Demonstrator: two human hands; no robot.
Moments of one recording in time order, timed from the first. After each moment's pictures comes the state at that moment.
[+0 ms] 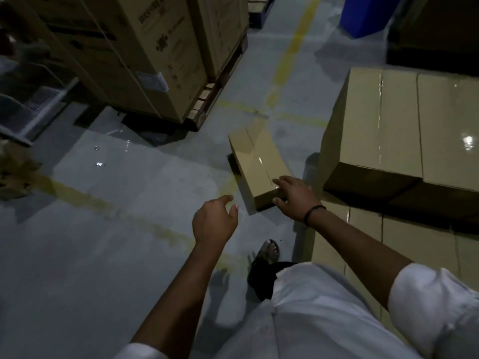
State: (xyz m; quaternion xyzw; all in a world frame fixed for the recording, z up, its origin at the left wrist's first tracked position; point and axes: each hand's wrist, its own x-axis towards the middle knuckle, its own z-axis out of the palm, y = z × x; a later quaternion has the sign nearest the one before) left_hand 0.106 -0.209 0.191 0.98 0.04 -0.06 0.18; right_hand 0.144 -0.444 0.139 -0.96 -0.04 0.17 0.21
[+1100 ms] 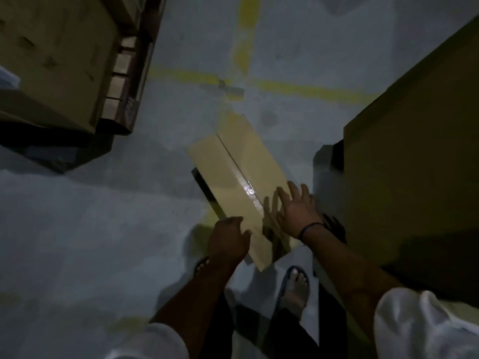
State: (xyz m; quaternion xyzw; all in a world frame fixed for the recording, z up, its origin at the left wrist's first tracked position) left_hand 0.561 -0.252 -0.216 0.91 -0.09 -0.37 0.18; right_hand 0.546 -0.464 -0.224 -0.92 0.12 0.34 0.11
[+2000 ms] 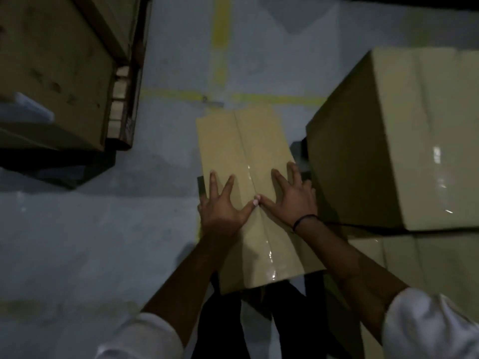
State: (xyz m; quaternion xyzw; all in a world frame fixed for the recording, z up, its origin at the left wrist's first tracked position) left_hand 0.560 -0.237 -0.020 0.94 -0.10 -0.25 0.22; right_hand 0.501 -0.417 0.000 -0.93 0.26 0.19 0.16
